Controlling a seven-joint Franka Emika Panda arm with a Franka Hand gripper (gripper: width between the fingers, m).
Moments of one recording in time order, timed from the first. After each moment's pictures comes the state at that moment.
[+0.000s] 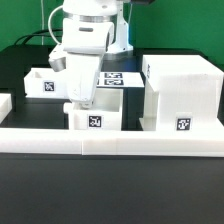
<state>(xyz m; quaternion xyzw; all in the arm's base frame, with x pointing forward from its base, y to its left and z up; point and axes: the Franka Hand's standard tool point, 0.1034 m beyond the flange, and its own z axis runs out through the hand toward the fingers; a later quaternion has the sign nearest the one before) 0.518 -0.053 0.019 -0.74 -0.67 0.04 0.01</state>
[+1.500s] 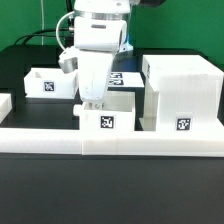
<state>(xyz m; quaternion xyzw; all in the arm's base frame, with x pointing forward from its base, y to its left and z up) 0.540 -0.033 0.021 -0.74 -0.67 0.01 -0.02</state>
